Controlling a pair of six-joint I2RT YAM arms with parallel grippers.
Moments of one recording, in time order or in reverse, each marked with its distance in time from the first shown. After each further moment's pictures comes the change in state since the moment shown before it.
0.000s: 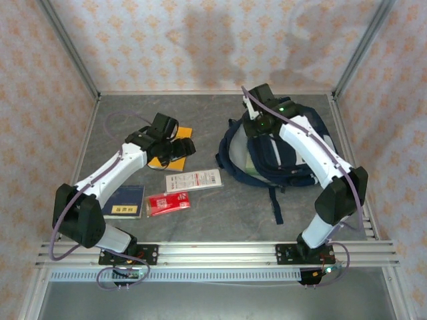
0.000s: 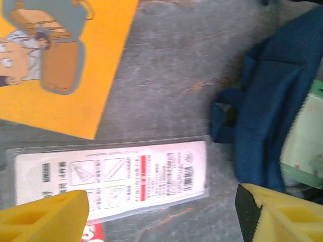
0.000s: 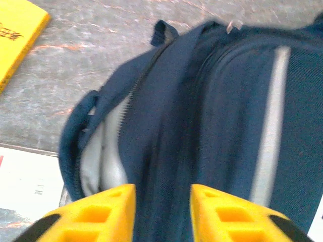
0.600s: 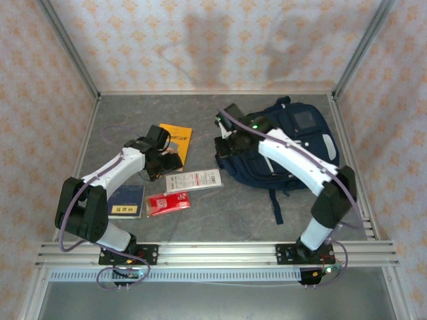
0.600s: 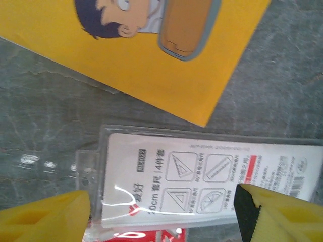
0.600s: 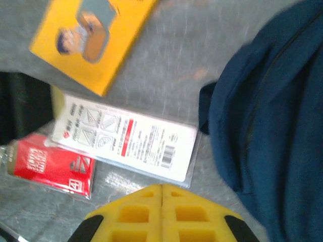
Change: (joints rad) left arm 0.108 0.035 -0.174 -0.005 -0.034 0.037; right arm 0.241 0.051 -0.077 0.048 -0.174 0.326
